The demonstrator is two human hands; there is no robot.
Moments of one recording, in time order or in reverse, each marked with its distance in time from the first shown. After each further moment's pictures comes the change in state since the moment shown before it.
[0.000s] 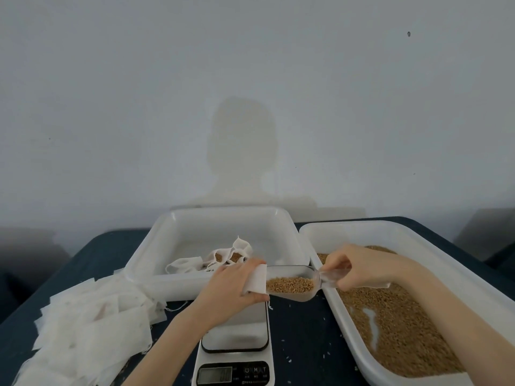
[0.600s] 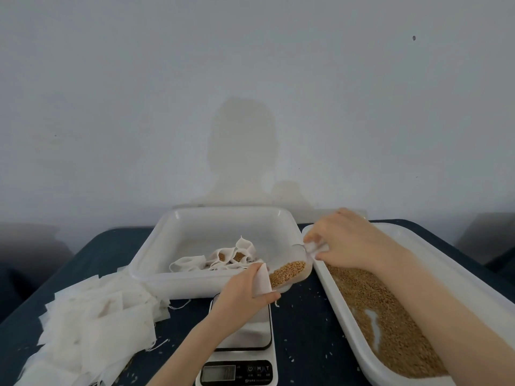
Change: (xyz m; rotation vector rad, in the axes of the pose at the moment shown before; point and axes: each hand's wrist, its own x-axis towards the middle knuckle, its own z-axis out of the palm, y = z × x) left_hand 0.001 0.012 0.022 -0.291 0.007 -0.220; right_hand 0.013 -0.066 -0.011 -0.794 0.468 -0.045
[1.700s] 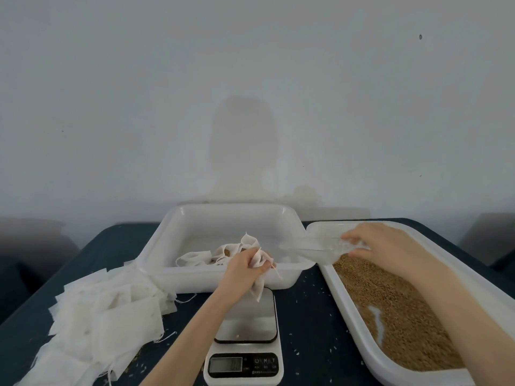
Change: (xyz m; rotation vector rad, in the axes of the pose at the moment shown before) left_hand 0.018 -0.005 -0.015 -0.448 0.085 -0.015; right_hand -0.035 0.036 0.023 0.117 -0.069 0.263
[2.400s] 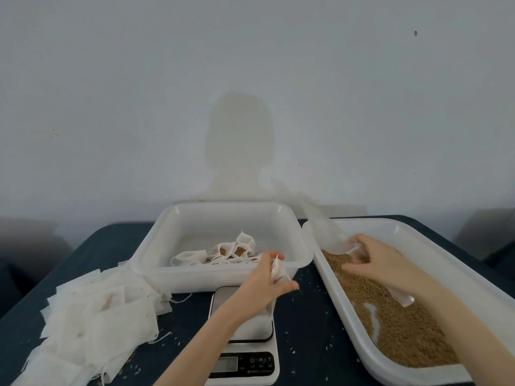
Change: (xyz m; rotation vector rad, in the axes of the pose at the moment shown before) left_hand -0.018 0.013 0.030 -0.010 -0.233 0.012; right_hand -0.022 0.002 0.027 0.626 -0.059 0.139
